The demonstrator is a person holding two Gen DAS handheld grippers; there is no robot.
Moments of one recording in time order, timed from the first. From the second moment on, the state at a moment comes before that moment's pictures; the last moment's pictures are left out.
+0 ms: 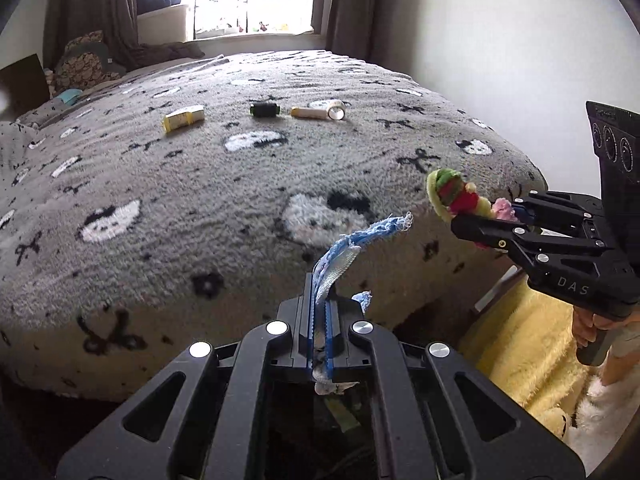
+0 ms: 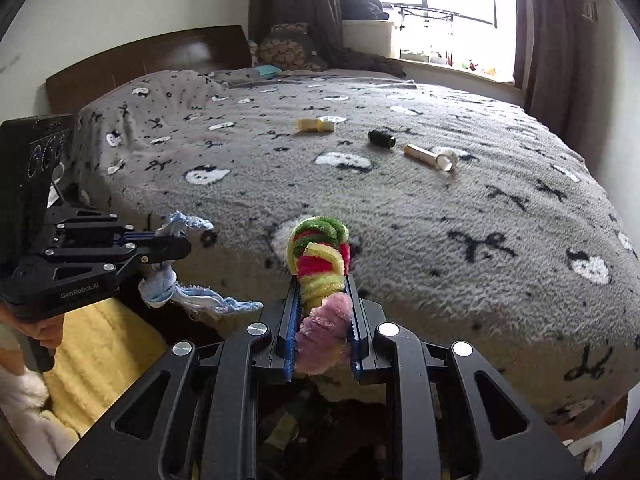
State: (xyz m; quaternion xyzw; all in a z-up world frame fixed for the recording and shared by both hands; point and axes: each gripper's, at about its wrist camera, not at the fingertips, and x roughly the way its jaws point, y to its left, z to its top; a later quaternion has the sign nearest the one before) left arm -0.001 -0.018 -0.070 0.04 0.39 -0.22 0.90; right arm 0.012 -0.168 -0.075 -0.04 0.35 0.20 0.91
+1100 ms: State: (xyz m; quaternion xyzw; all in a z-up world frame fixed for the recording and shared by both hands) left arm 0.003 -0.033 -0.294 0.01 0.63 -0.20 0.75; right arm 0.015 -0.158 -0.267 0.06 0.60 0.17 0.78
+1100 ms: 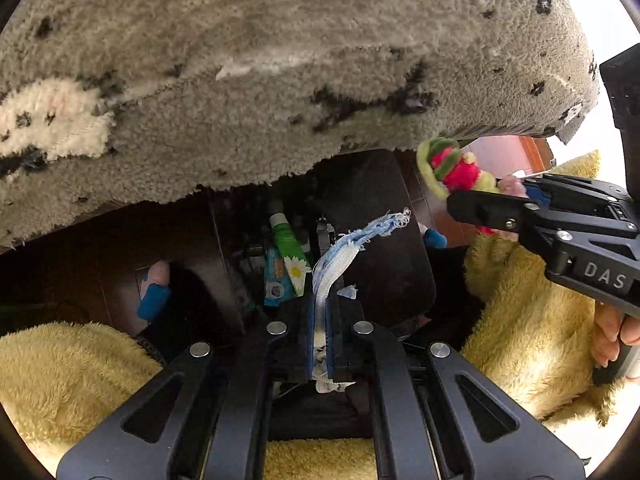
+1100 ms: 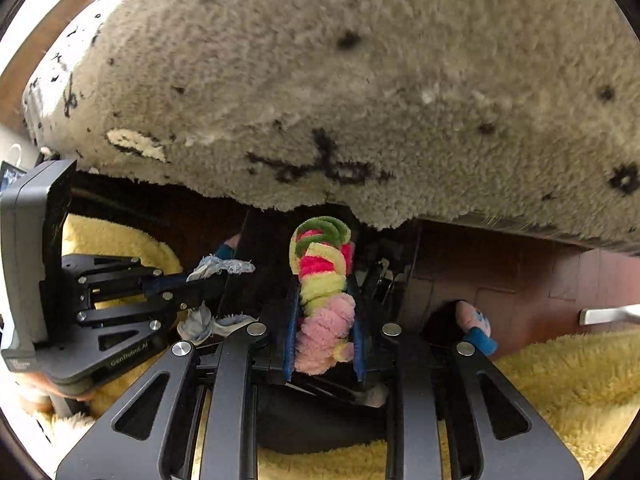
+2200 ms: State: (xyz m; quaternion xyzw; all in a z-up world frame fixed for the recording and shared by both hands) left arm 0.011 -0.003 -0.159 -0.01 0.52 -0.19 0.83; right arm 0.026 -0.213 -0.122 0.05 0.45 0.13 0.88
